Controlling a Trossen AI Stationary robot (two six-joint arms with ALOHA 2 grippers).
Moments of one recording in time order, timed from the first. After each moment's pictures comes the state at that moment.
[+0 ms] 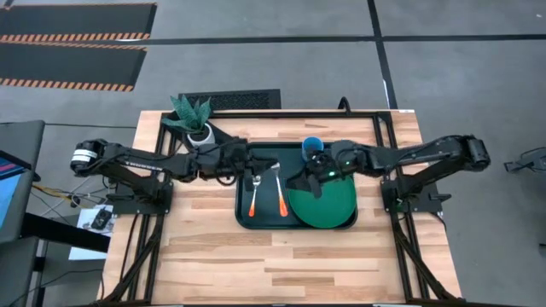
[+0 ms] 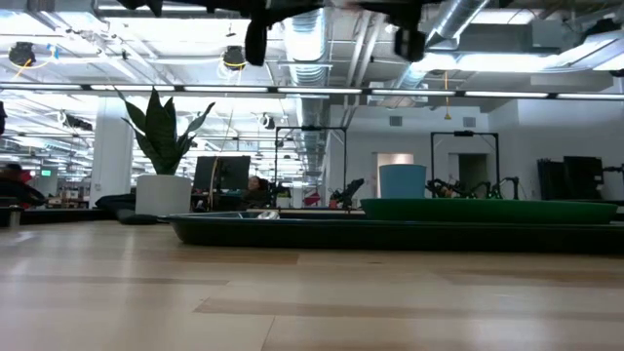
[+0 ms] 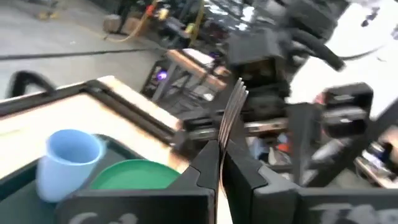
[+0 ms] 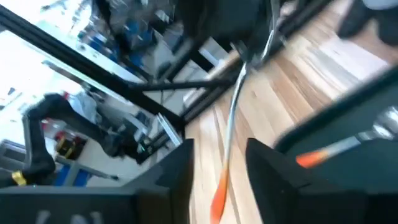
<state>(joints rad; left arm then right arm) 0.01 1.32 0.84 0.47 -0.14 -0.55 0.03 1.27 0.93 0.10 -0.19 0.81</state>
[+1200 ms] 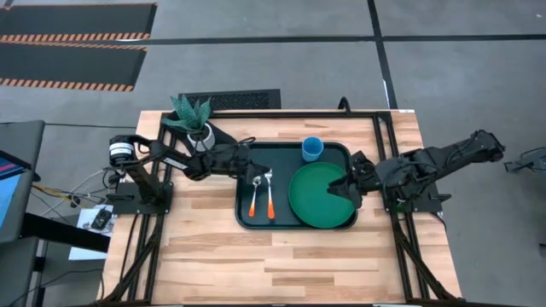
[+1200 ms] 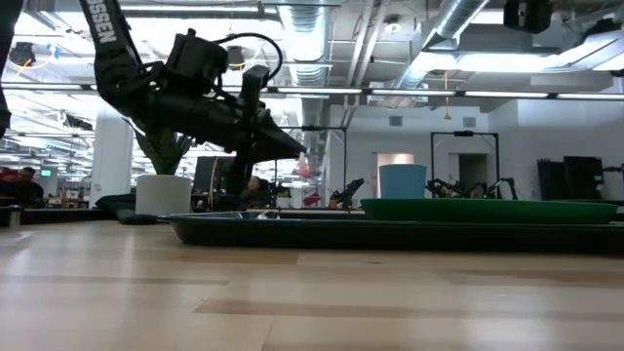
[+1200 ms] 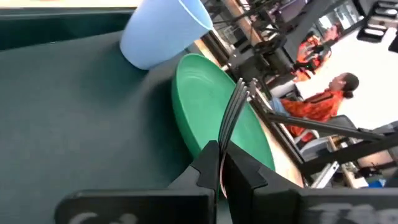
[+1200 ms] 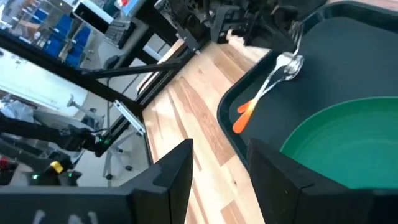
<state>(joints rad) 0.26 1.68 0.51 0.92 0.21 -0.83 0.33 0.89 0.93 -0.49 0.29 0.97</state>
